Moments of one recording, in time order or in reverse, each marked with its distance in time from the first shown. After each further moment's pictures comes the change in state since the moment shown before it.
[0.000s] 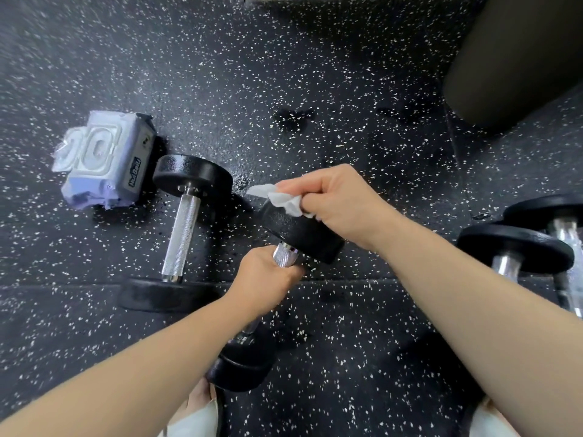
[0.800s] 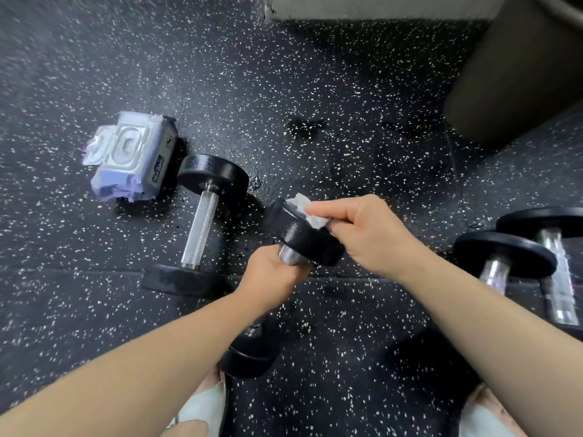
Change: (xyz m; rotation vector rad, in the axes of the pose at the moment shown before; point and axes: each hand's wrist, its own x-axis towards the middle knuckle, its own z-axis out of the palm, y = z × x) left_hand -0.020 0.003 -0.001 -0.139 0.018 0.079; right_hand -0.047 -0.004 0.001 -0.234 0.052 0.014
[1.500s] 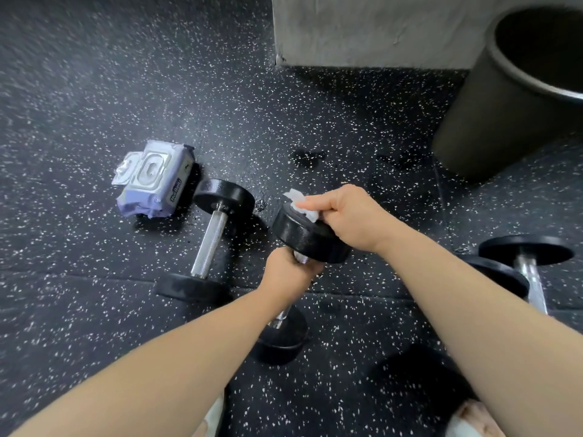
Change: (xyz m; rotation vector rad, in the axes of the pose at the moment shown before) left_hand 0.003 0.030 0.023 0.004 0.092 0.129; right_hand 0.028 -0.029 -0.024 -0.190 -0.083 -0.065
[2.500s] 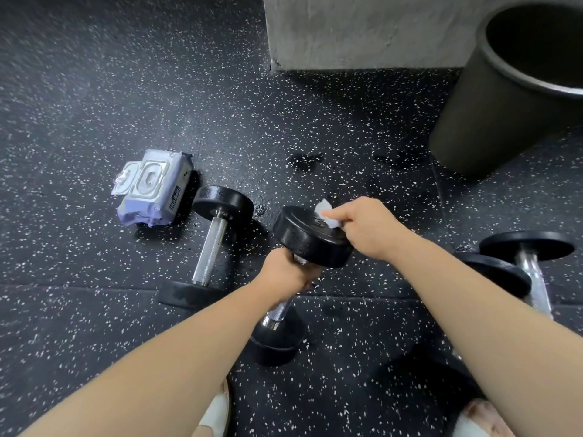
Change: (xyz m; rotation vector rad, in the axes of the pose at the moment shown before) left_hand 0.001 0.019 -0.014 -0.002 -0.174 -0.133; right_hand -0.005 0.025 -0.005 -0.209 0.060 0.124
